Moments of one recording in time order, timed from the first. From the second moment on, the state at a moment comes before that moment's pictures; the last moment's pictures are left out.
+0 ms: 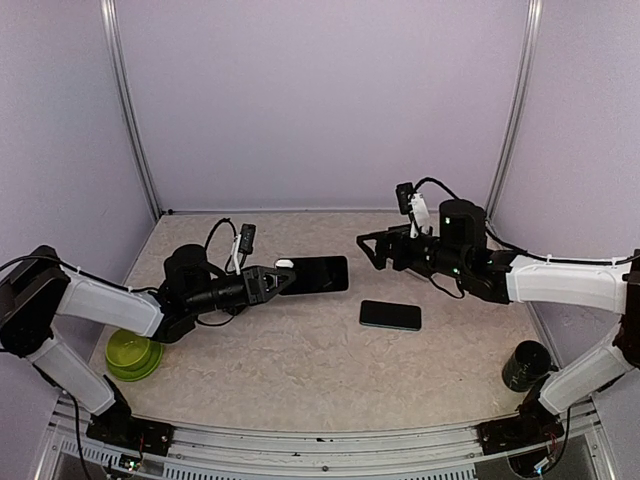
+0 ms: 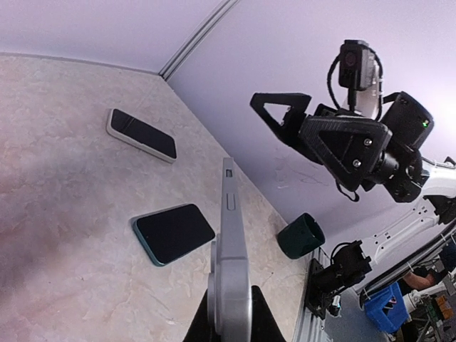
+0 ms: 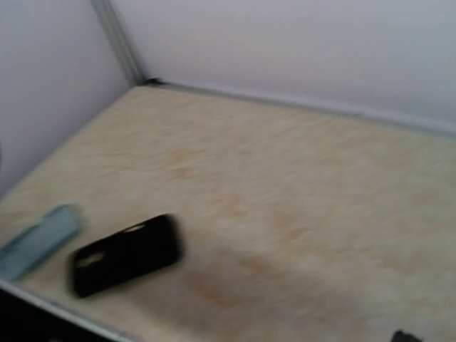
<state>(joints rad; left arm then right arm) -0.71 1.53 0.57 0.88 0.43 -0.70 0.72 1.40 0.87 0.30 -0.03 0.26</state>
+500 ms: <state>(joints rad) -0.71 1.49 0.55 1.05 0.52 -0.73 0.68 1.43 0.83 0.38 -0.55 0.40</state>
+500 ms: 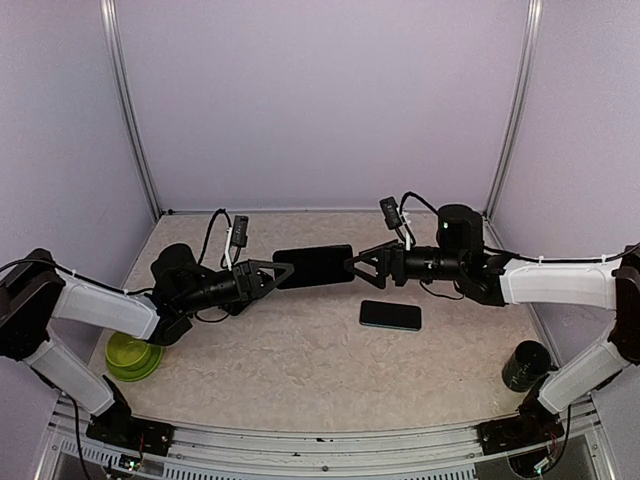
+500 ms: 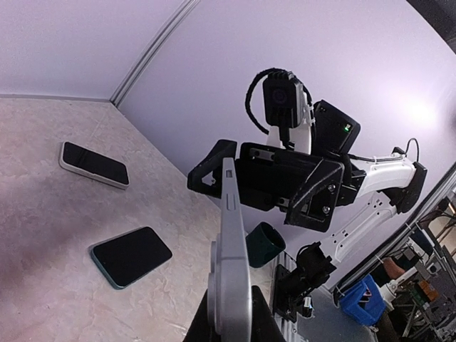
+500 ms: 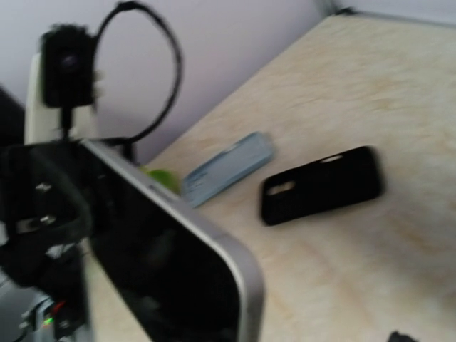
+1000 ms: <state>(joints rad) -0.73 1.59 0.53 1.19 0.57 -0.81 0.68 1.57 0.84 0.50 -0.81 0.58</state>
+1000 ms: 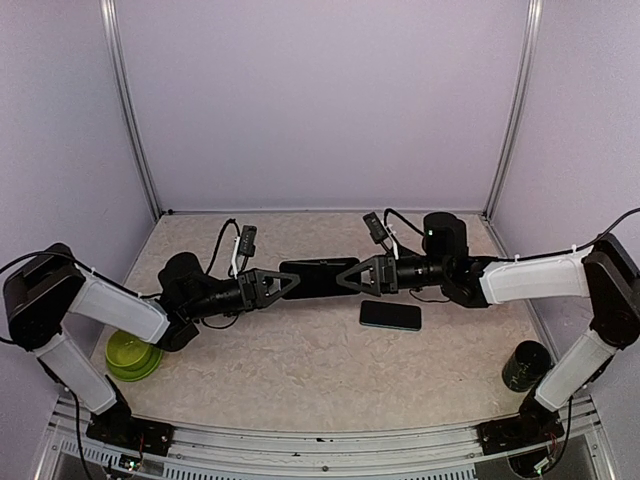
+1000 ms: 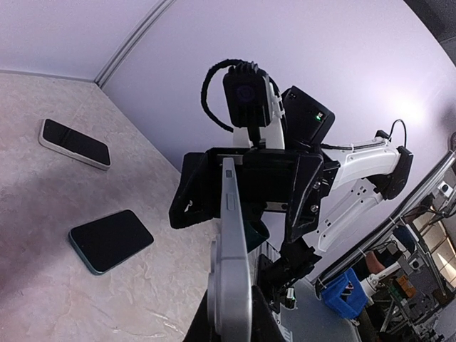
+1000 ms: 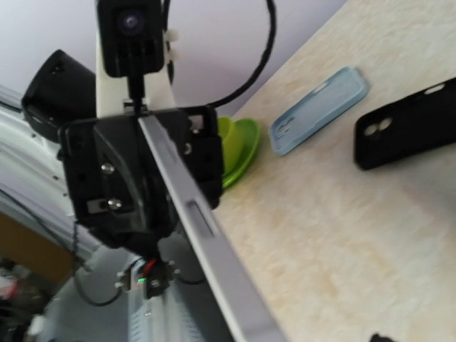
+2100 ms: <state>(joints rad) -0.74 1.63 0.53 1.24 0.58 -0.86 0.67 1.69 0.87 0.75 -1.01 0.77</state>
